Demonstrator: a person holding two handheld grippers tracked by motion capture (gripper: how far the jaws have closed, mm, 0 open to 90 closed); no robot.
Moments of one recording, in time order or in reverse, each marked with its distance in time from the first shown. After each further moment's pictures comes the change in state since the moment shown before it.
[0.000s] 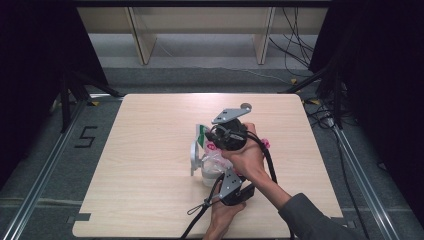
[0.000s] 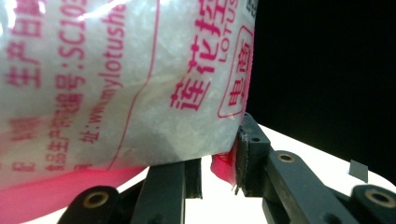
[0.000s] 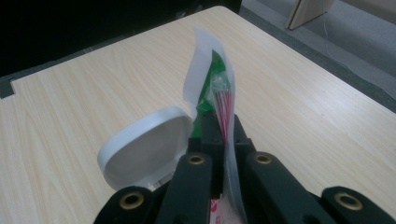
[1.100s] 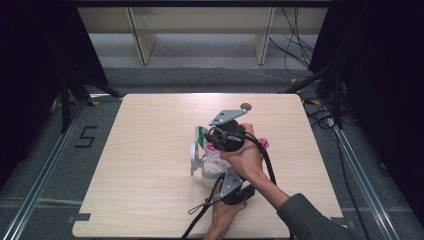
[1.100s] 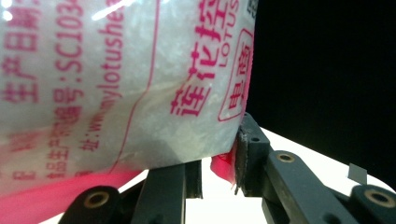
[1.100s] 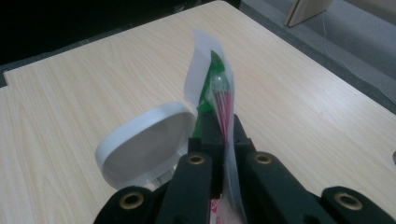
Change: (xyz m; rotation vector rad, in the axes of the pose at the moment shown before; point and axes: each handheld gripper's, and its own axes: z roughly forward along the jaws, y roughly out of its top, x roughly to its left) left arm 0.000 0.000 0.003 -0.007 -0.003 -0.014; right arm 0.004 0.000 0.004 0.019 -0.014 -0.017
